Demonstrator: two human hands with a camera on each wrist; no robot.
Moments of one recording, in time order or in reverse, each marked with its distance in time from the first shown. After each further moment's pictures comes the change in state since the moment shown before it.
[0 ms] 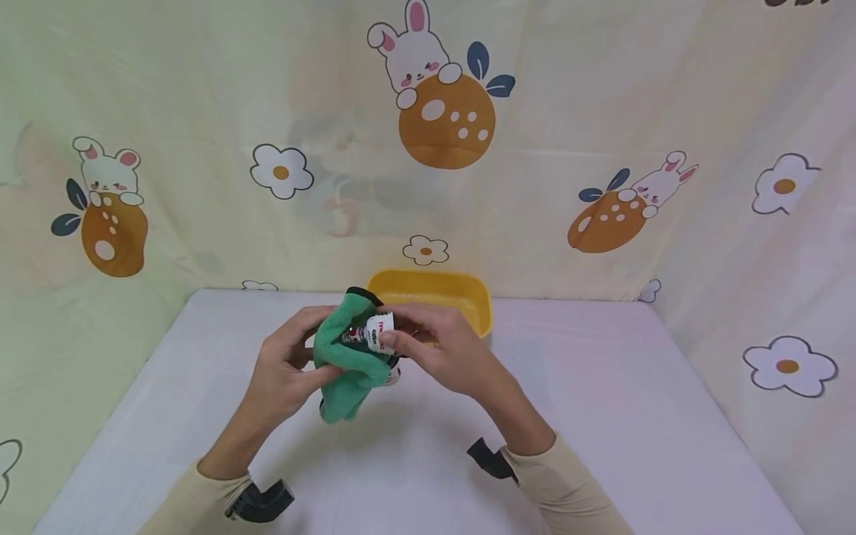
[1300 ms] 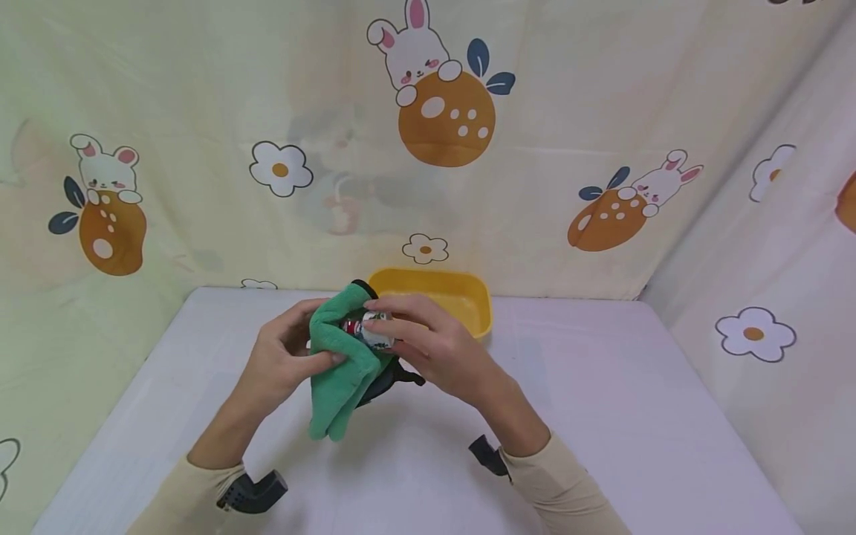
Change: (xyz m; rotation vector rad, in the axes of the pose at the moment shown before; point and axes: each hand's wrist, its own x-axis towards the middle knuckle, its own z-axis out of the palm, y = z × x) left_hand 0.007 0.001 -0.010 -0.196 -0.046 -0.281; right_hand 0.005 0.009 0.002 -0.401 0.086 -0.583
